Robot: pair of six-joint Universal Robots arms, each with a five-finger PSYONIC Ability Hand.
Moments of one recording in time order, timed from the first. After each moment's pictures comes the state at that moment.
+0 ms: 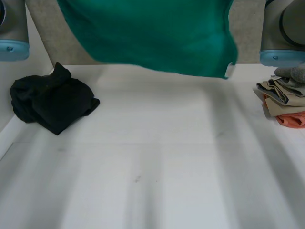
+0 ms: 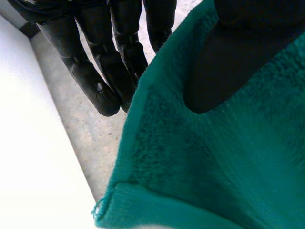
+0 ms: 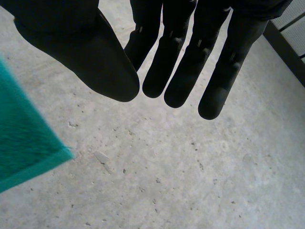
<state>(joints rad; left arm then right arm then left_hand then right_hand) 4.43 -2.09 -0.63 3.48 -1.64 3.47 1.95 -0.98 0.63 -0.46 1.69 2.56 1.17 1.20 1.19 1.20 0.98 1.14 1.17 1.19 1.20 1.03</state>
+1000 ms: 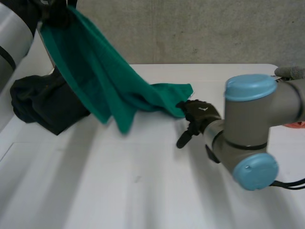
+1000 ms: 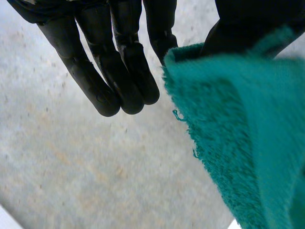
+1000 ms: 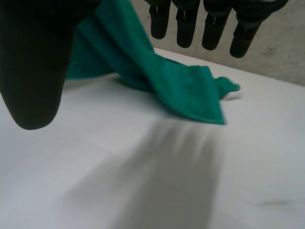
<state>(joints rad) 4.27 -1.60 -1.20 3.11 -1.52 3.61 2.15 -0.98 1.25 0.13 1.61 3.21 1.17 1.20 1.19 1.20 0.98 0.23 0.21 0.21 0.21 0.04</state>
